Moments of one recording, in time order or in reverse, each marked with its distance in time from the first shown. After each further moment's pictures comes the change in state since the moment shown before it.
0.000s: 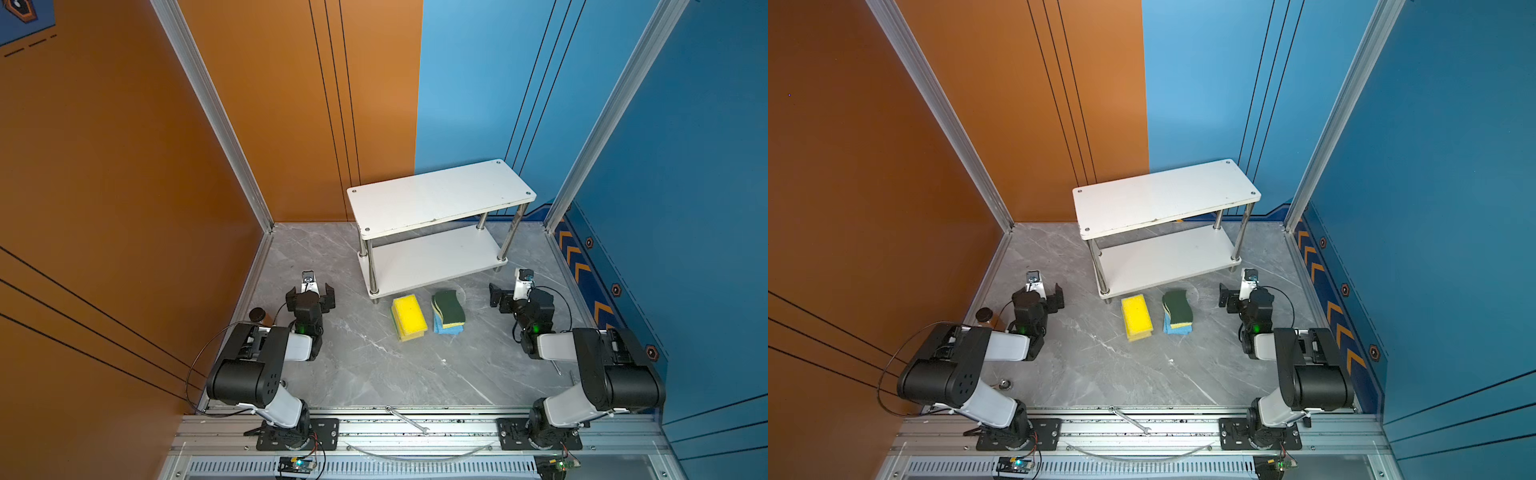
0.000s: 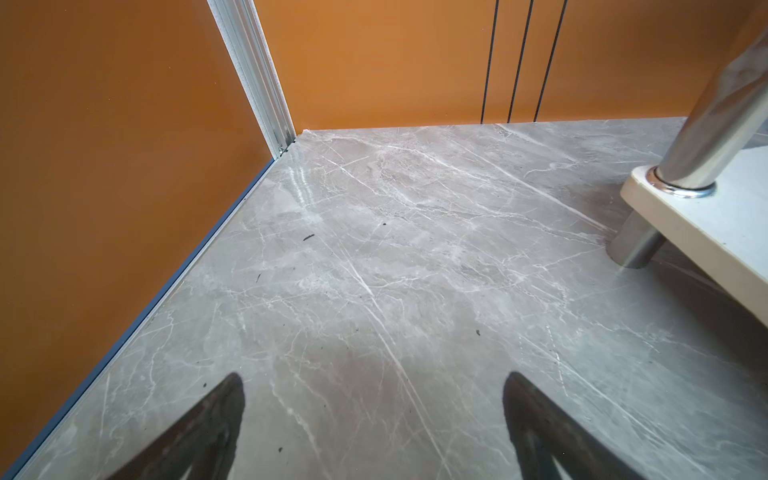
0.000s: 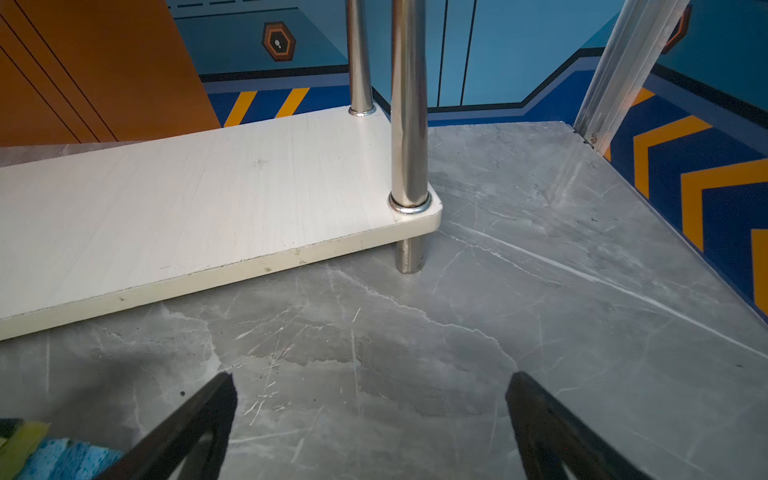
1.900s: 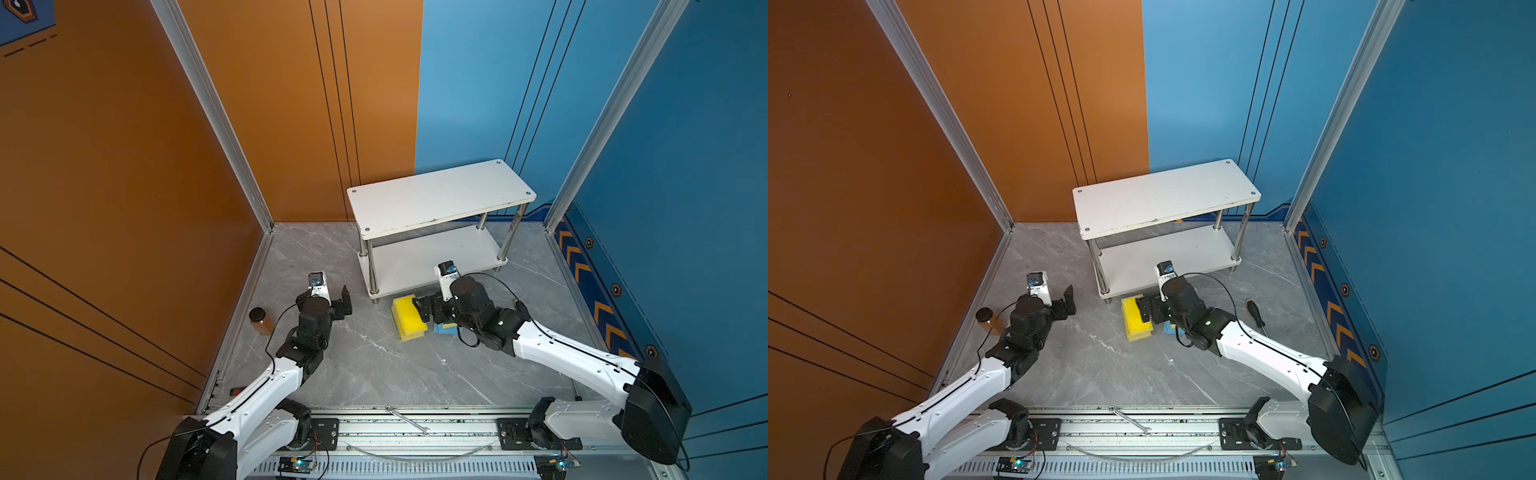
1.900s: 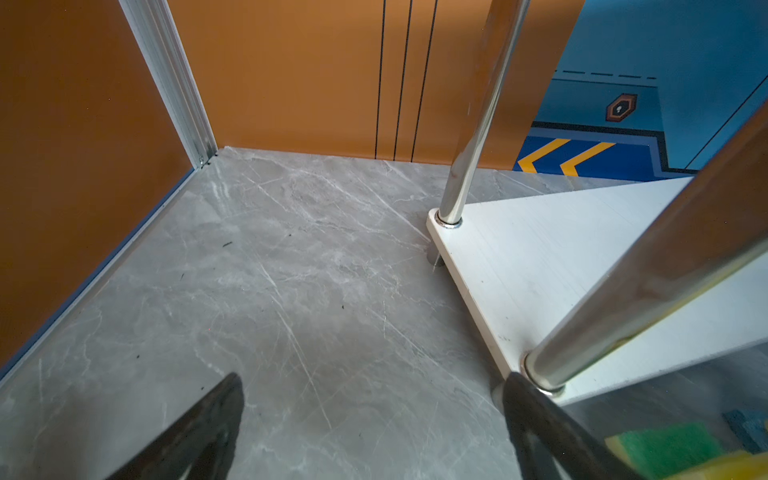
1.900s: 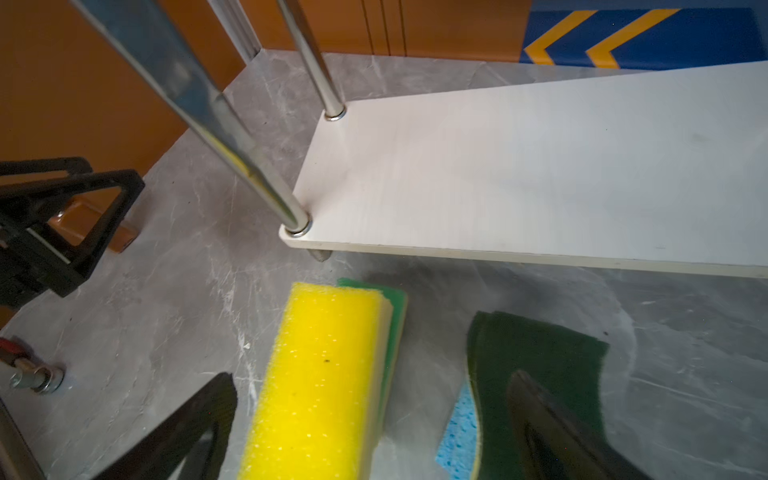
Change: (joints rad) left arm -0.263 -0.613 0.034 -0.673 -0.020 -0.231; right arm 0.834 -0.209 0.537 -1.014 0.236 0.327
